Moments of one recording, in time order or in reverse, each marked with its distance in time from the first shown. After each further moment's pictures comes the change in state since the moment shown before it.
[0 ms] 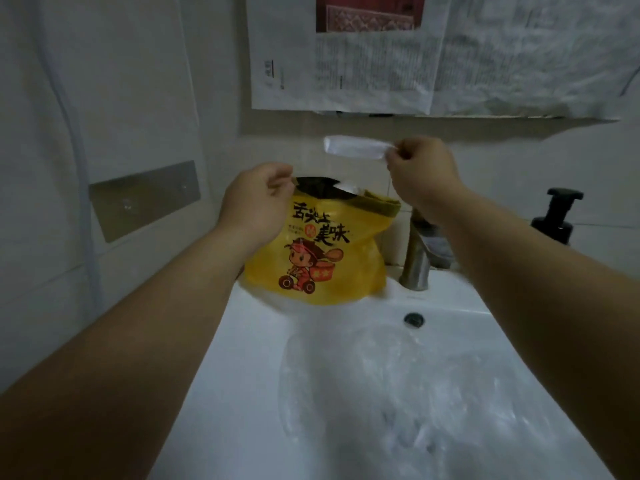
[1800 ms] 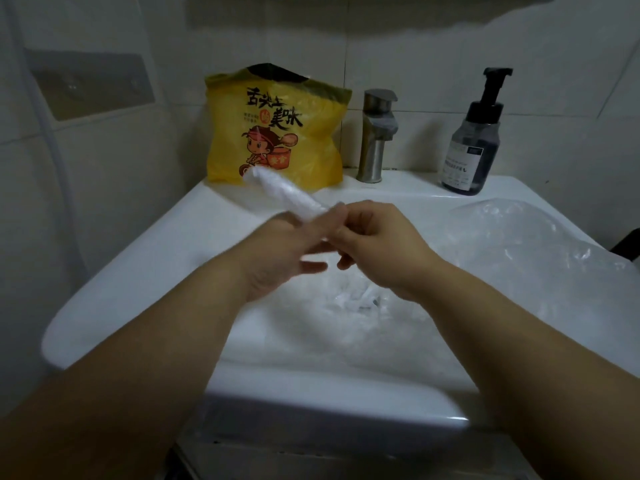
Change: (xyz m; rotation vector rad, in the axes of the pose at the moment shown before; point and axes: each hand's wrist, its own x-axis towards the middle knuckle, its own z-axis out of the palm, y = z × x) left_hand -0.183 -0.011 0.053 -0.593 -0.723 -0.305; right_hand -0.228 0.035 -0.015 0.316 -0.441 0.134
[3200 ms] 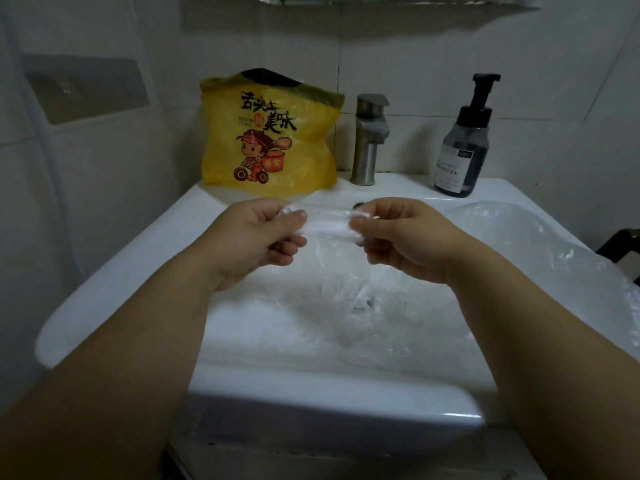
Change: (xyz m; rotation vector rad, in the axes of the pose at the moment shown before) left_hand -0.008 0.012 -0.013 0.055 0.270 0.011; right_hand 0.006 0.012 -0.041 0.447 -0.112 0.269
